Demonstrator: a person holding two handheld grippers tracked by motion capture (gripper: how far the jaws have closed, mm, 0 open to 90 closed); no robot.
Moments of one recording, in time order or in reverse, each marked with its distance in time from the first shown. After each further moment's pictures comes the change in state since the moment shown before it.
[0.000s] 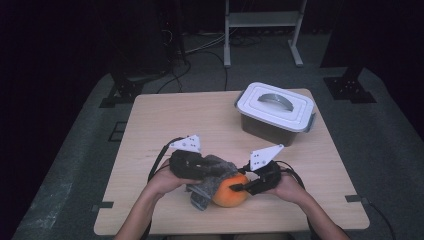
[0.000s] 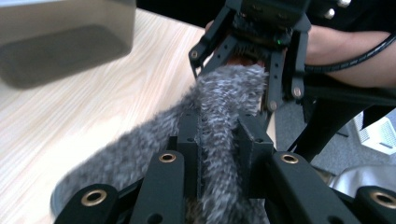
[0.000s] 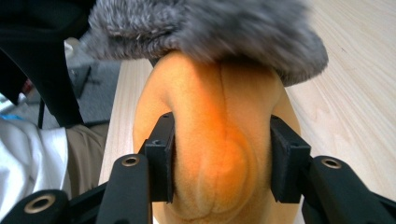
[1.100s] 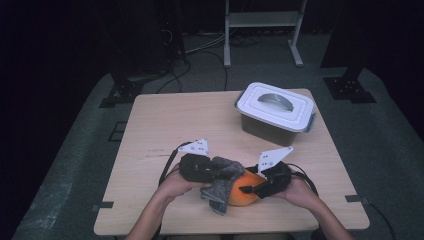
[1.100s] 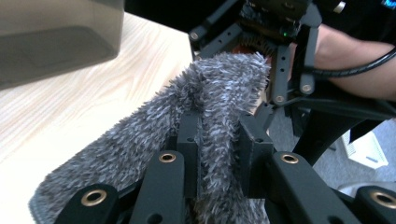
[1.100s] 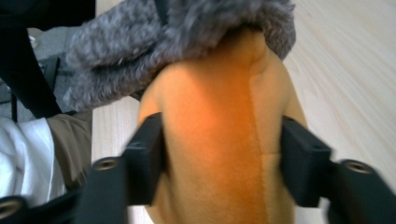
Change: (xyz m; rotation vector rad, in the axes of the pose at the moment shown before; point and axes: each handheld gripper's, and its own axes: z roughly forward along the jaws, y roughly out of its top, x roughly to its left) left arm -0.001 -0.002 0.027 -0.057 -0.051 -0.031; right arm 0.009 -0.008 -0.021 0.078 -0.118 0.062
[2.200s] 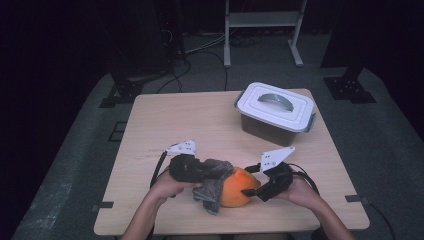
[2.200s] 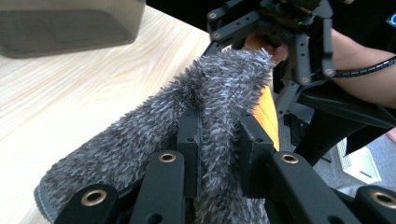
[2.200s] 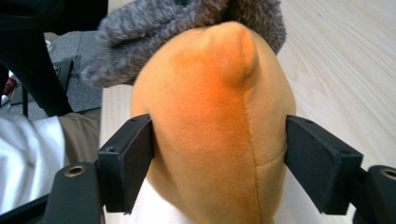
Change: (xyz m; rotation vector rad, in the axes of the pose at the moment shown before) left arm 0.012 -0.024 -0.016 -0.013 0.016 -0.075; right arm -0.002 -0.006 -0.002 -0.011 0.040 0.017
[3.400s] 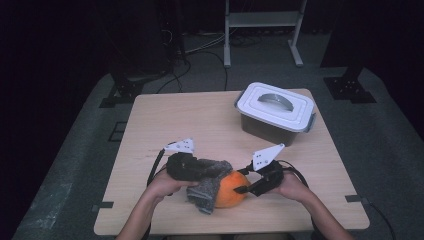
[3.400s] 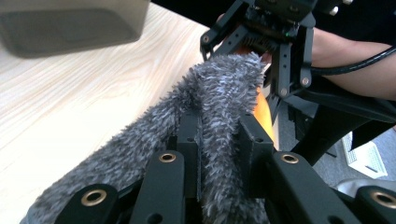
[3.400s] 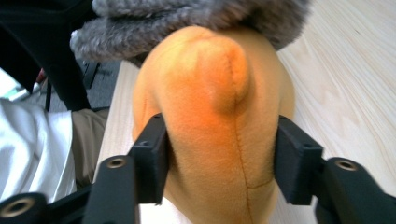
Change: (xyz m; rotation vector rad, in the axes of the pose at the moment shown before) left arm 0.003 0.003 -0.008 0.019 0.030 -0.004; right arm -0.018 0.003 0.025 -0.030 0.124 -0.083
